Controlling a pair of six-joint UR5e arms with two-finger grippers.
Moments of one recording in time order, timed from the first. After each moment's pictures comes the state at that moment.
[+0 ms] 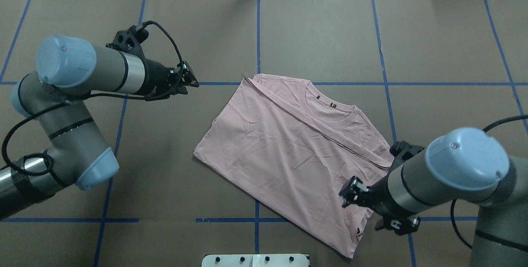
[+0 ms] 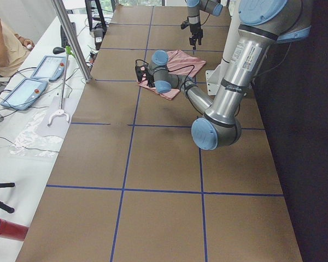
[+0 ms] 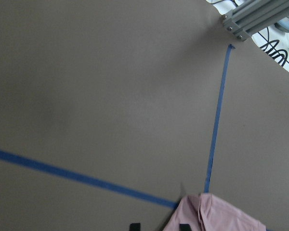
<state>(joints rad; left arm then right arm) -0.66 -1.97 -1.77 -2.18 -1.90 -1.67 0.42 -1.46 2.29 -1.55 2.05 1.96</state>
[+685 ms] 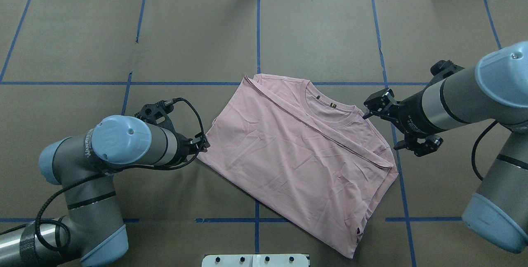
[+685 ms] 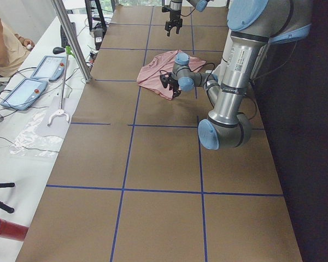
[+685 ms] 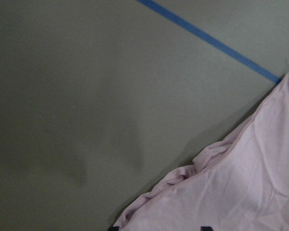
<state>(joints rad) -0.41 -1.94 -1.84 -1.88 -1.73 -1.75 0.68 -1.40 2.23 -1.54 2.01 1.92</state>
